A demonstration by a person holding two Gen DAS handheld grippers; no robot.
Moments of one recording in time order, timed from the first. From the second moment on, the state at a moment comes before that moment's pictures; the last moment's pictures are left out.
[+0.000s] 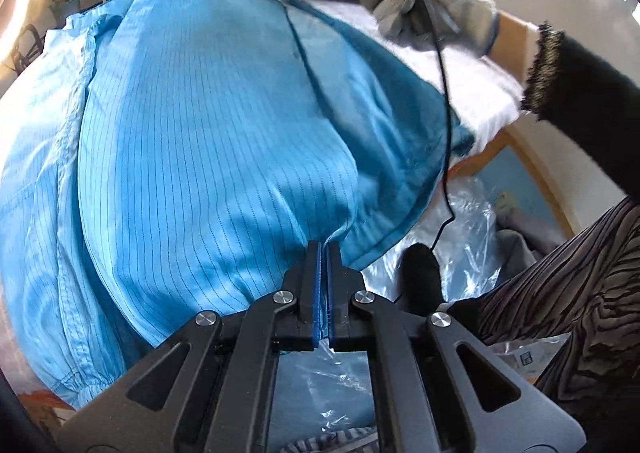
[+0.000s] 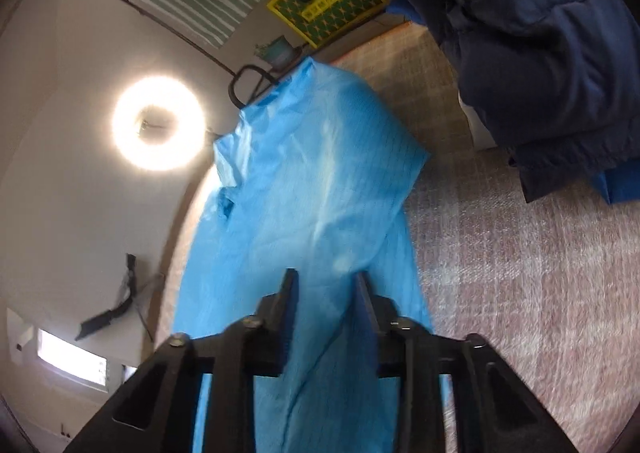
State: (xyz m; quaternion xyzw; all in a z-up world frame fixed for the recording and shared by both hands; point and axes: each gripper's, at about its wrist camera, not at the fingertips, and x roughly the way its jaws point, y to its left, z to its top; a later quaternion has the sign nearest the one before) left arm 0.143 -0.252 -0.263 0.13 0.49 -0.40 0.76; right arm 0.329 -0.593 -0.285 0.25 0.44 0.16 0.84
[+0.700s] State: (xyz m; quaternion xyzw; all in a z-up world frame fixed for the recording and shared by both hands) left arm 0.139 -0.348 -0.241 0.07 0.49 -0.50 0.71; right arm 0.369 -0.621 -0.246 0.18 0.38 0.11 0.90
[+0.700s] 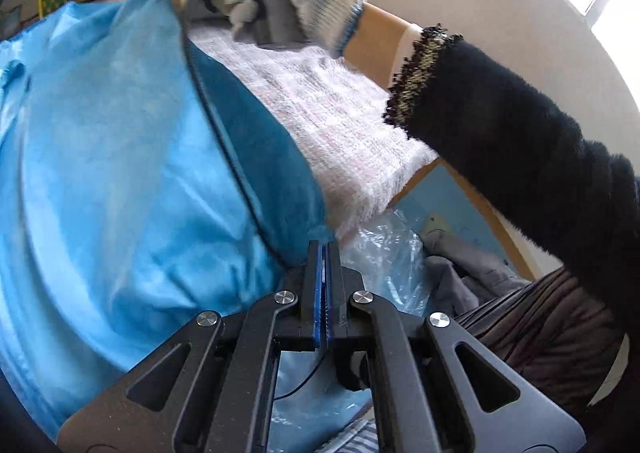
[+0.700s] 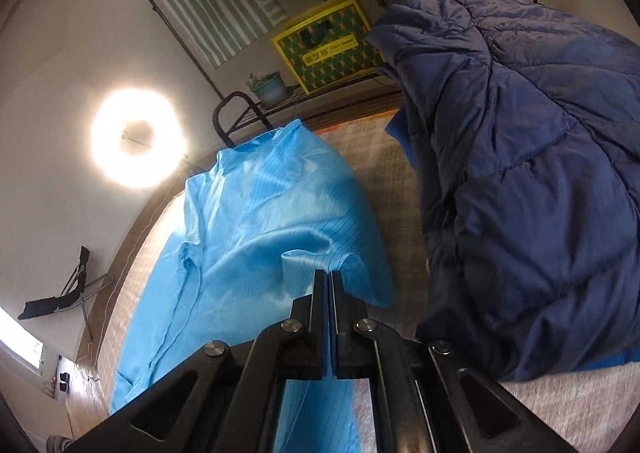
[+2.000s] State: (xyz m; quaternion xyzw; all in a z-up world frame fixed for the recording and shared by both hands) left arm 0.177 -0.251 -0.275 0.06 0.50 -0.39 0.77; right arm 0.110 -0.539 -0.290 0.24 0.50 0.25 0.79
